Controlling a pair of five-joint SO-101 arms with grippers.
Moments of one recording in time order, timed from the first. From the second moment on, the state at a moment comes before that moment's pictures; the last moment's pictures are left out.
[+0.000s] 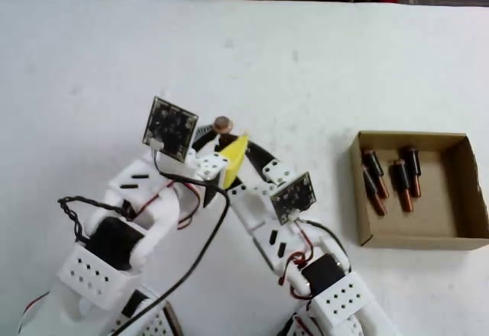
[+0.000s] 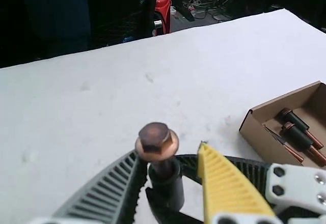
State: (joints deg) left arm 24.5 -62.7 54.9 42.5 7.0; right arm -36.4 -79.1 91.4 -2.1 4.5
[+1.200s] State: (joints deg) left arm 5.5 -62.9 40.7 61.1 1.2; right arm -36.3 -79.1 91.5 -2.1 4.6
